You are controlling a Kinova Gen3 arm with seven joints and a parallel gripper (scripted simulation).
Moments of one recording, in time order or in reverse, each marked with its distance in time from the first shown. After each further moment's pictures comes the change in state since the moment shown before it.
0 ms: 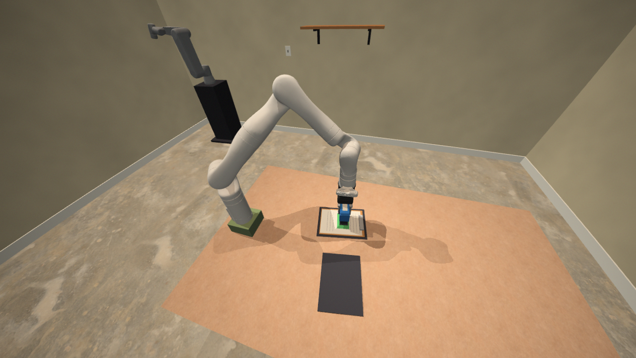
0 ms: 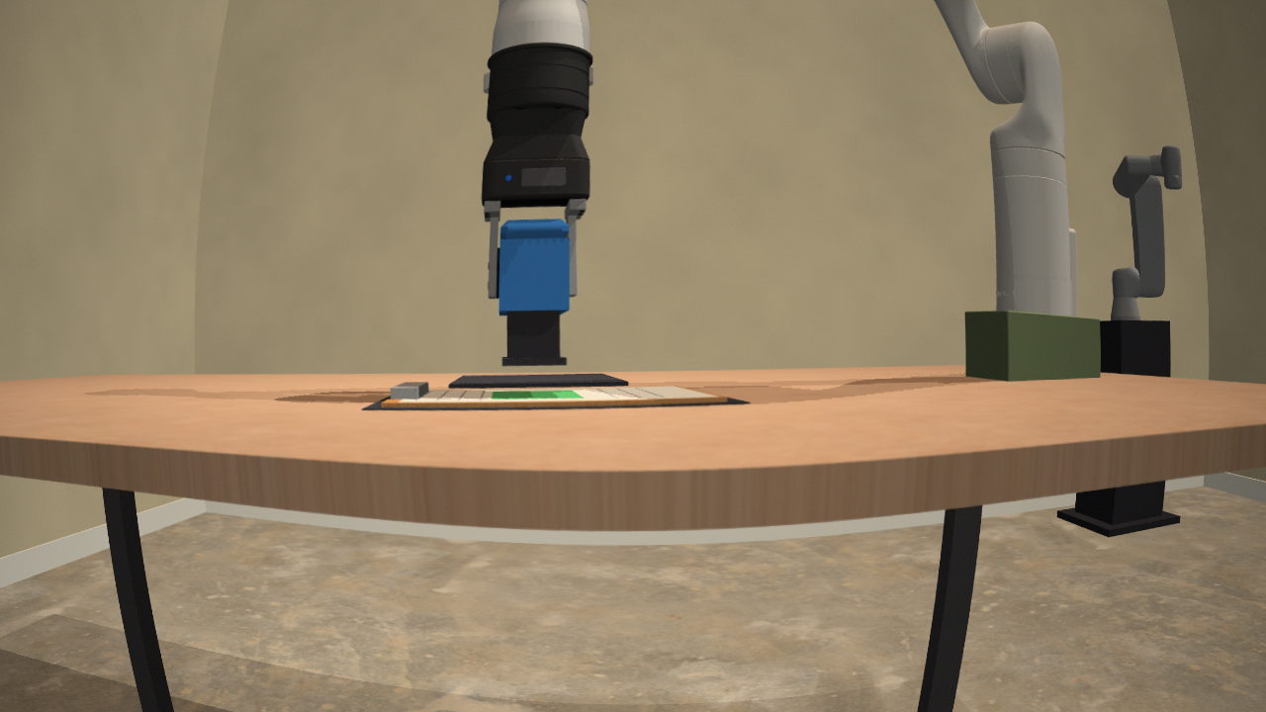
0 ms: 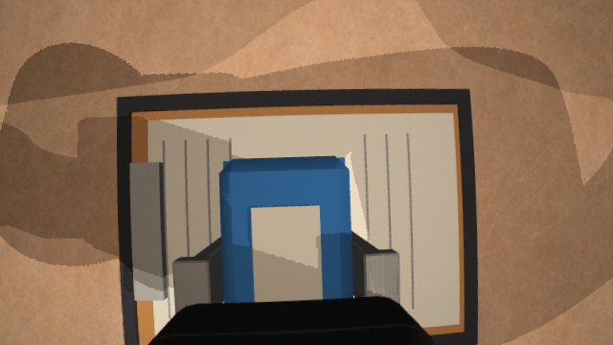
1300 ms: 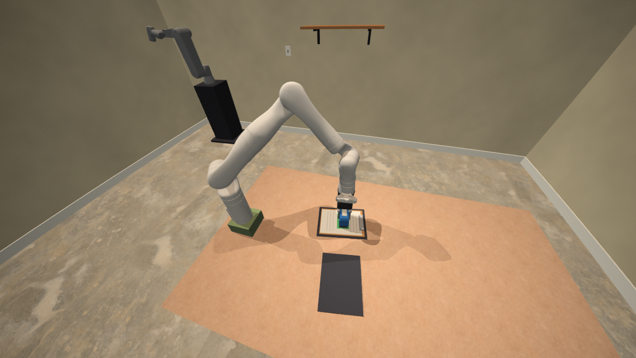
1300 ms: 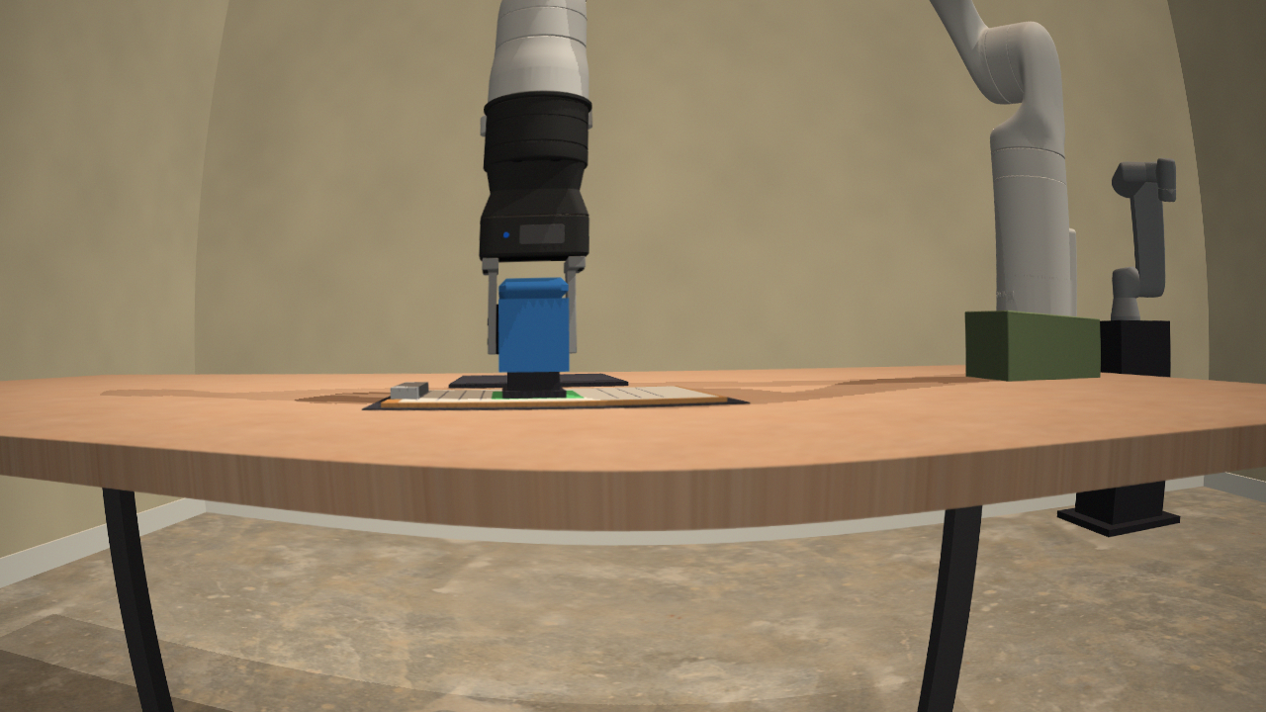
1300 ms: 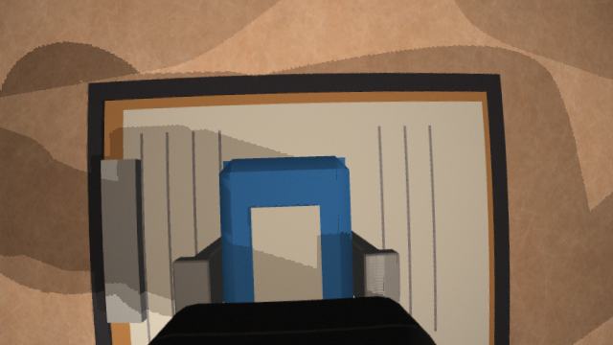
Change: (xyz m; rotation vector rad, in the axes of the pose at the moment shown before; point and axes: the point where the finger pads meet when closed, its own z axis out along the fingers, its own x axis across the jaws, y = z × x) arm 0.000 -0.001 0.040 0.000 -0.001 0.001
